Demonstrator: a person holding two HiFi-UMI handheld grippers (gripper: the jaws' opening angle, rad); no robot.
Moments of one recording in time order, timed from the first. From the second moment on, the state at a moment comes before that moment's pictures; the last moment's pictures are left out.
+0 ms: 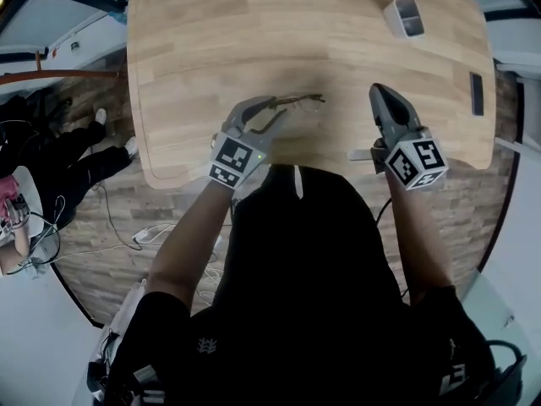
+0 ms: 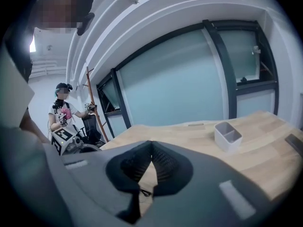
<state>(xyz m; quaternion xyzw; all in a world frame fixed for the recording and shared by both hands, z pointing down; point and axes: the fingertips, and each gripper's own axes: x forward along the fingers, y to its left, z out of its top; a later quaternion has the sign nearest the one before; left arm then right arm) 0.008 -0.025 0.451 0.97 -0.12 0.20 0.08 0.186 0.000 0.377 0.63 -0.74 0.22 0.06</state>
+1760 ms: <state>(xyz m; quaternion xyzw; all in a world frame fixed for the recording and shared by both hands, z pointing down) 0.057 -0.018 0.561 0.94 -0.09 0.31 0.07 0.147 -0.018 0.505 0.48 -0.80 0.36 0.06</state>
